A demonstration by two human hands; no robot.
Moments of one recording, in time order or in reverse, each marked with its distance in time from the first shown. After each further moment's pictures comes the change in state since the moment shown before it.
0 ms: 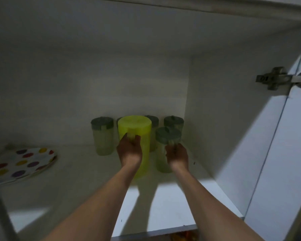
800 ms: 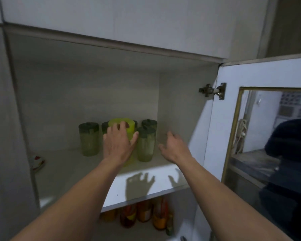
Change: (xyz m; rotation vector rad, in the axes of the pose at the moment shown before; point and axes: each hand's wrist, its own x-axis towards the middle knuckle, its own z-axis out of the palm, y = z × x) left_hand -0.073 0.051 -0.115 0.455 -0.036 0.643; right_hand -0.153 -0.081 -0.112 -0.757 0.014 -0.274
